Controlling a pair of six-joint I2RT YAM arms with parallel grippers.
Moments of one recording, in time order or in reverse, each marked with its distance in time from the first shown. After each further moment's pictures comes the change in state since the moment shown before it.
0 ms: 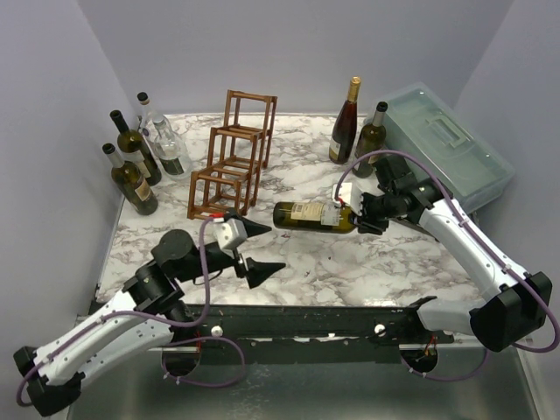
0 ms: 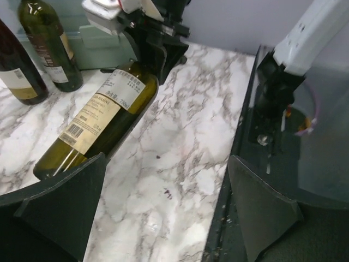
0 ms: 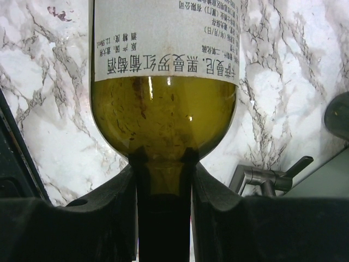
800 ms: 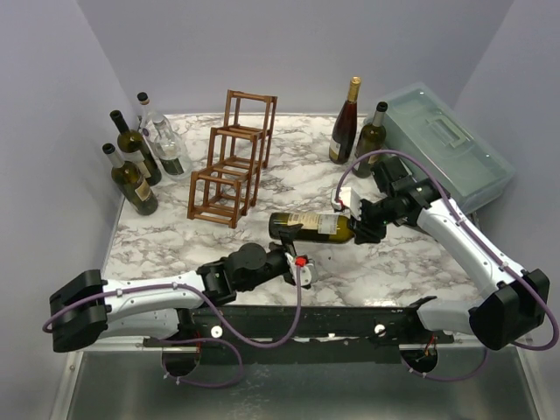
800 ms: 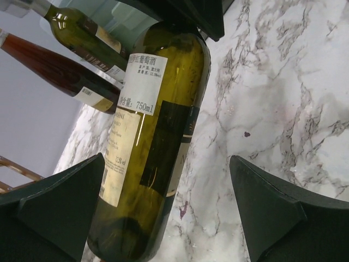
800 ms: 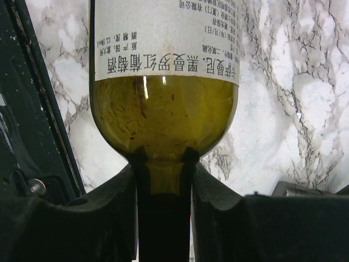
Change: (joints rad) left arm -0.318 0.492 -0.132 0.463 -0.476 0.671; right arm 0.000 0.010 -0.018 -0.056 -0.109 0.042
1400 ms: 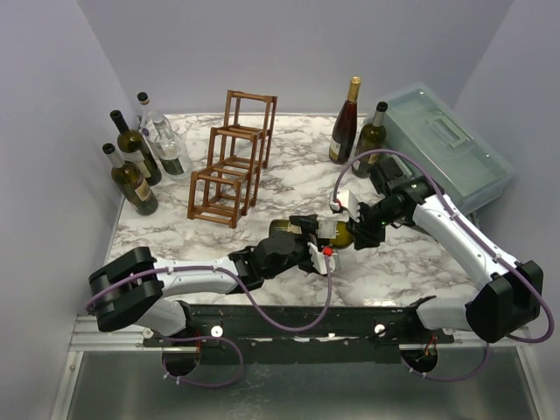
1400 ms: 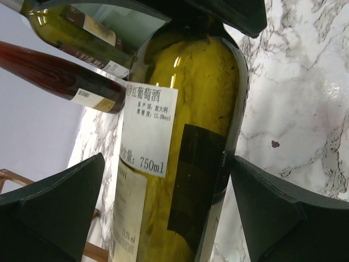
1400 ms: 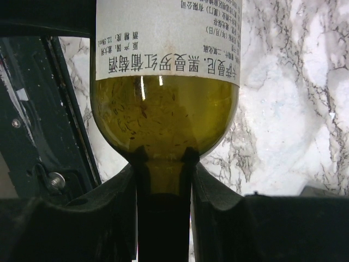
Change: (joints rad) left arm 0.058 0.338 0.141 0.121 -0.012 0.109; right arm 0.000 0.037 0.002 -0.048 -0.031 0.008
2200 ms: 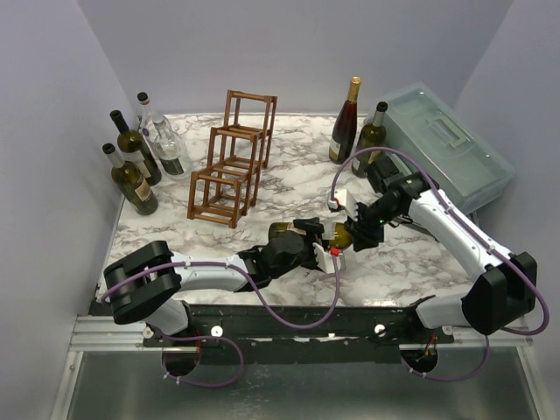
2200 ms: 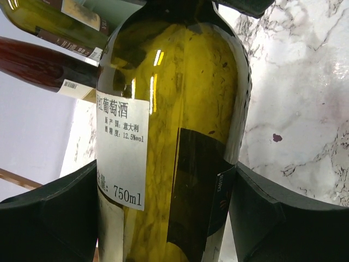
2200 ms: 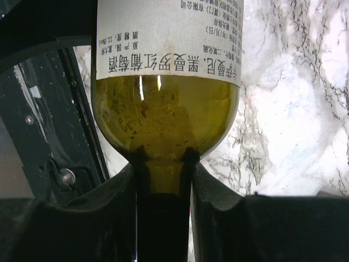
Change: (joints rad) left arm 0.002 0.126 0.040 0.015 -0.039 0.021; right arm 0.000 0.055 0.027 -0.042 -0.024 0.009
